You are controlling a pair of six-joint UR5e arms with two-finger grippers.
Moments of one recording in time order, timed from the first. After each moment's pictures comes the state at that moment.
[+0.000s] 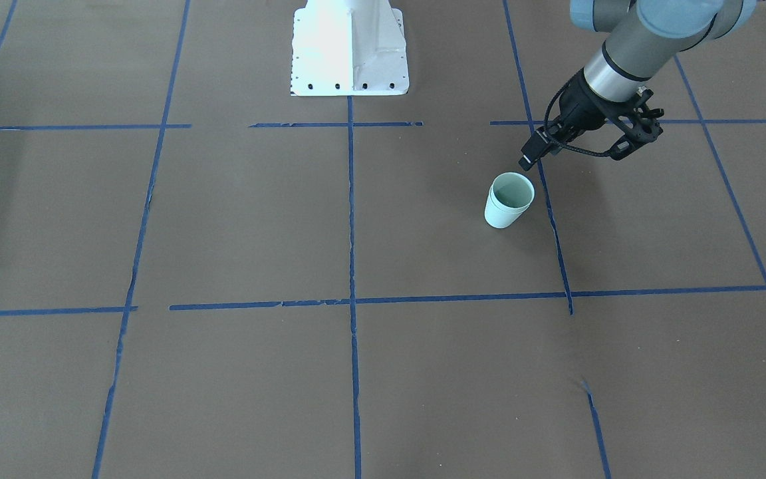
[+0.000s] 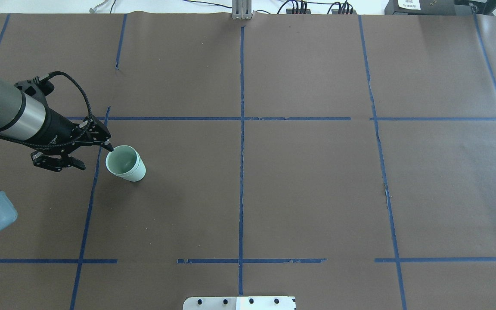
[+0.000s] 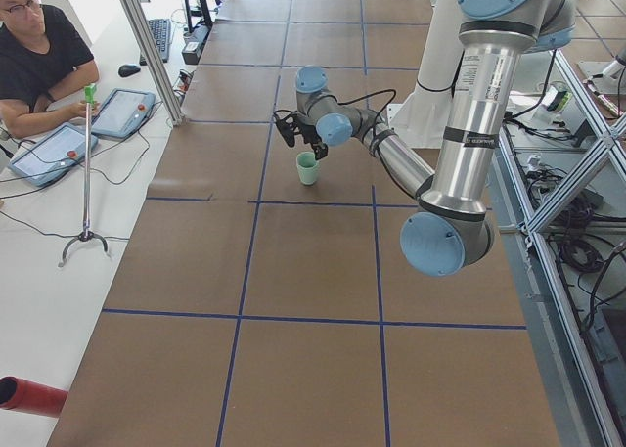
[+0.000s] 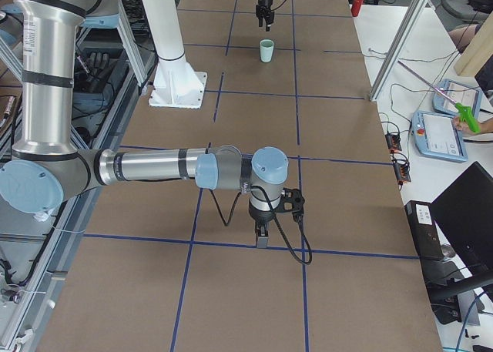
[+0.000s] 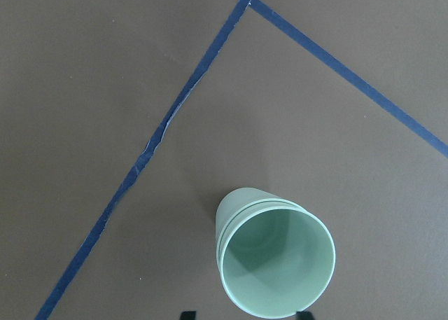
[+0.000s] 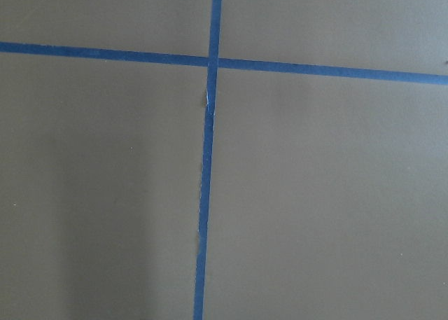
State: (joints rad) left arm -0.82 -1.75 -2.05 -1.76 -2.20 -1.60; right arm 1.55 -1.70 1.79 -1.68 2.26 -0.04
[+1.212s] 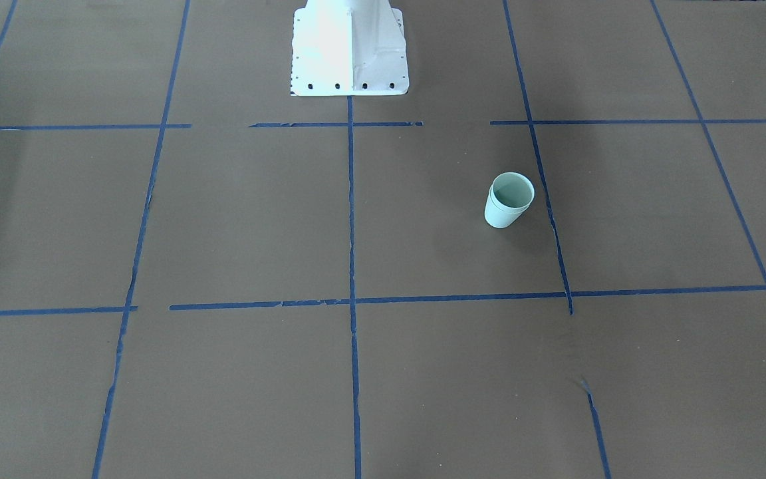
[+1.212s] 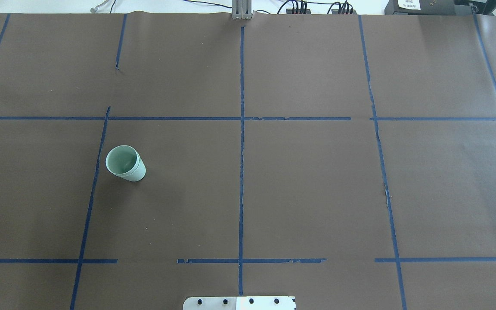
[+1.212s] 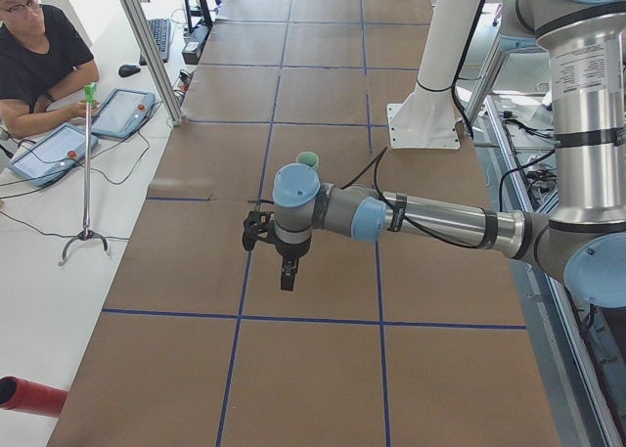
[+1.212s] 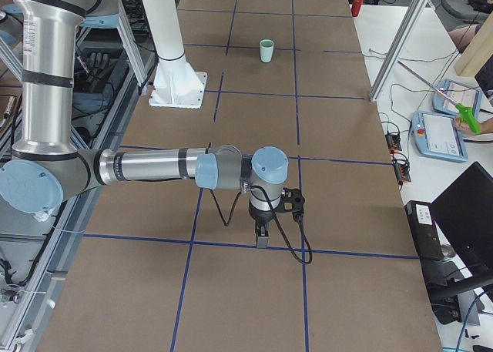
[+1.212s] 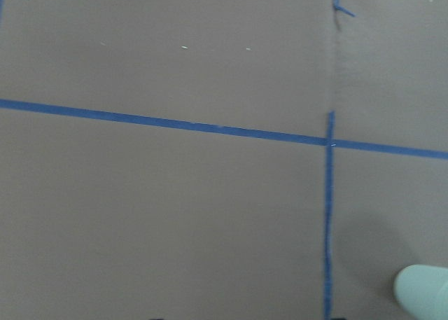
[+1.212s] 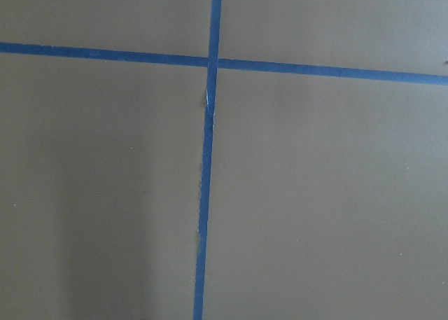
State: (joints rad) left arm -1.52 -1.40 -1.85 -1.62 -2.32 -0.09; right arm 1.55 -1.70 1.79 -1.68 2.26 -0.04
